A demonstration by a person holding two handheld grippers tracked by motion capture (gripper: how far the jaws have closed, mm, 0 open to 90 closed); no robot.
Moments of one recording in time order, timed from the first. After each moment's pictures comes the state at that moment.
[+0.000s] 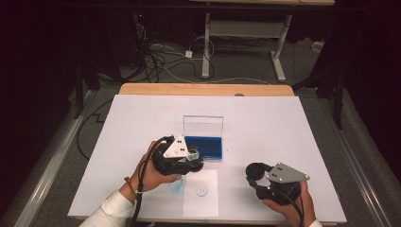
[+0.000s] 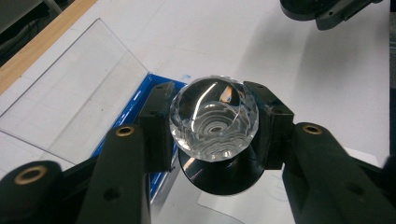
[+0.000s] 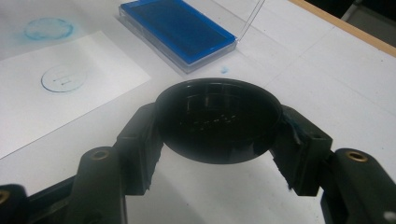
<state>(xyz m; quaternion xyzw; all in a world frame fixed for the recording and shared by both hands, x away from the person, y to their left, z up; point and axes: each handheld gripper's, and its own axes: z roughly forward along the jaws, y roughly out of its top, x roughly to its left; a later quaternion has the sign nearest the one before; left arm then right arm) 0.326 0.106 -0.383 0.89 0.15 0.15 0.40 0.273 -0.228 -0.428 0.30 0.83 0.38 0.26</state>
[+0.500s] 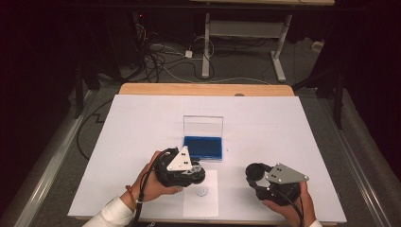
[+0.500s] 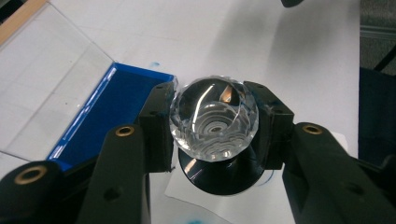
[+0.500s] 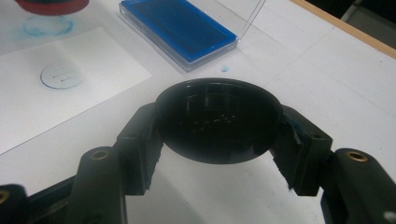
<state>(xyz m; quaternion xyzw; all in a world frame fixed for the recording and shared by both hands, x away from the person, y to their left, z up) 0.306 0.097 -0.399 0.91 0.12 0.14 0.38 0.272 -0.227 -0.429 0.30 0.84 0.38 0.26</state>
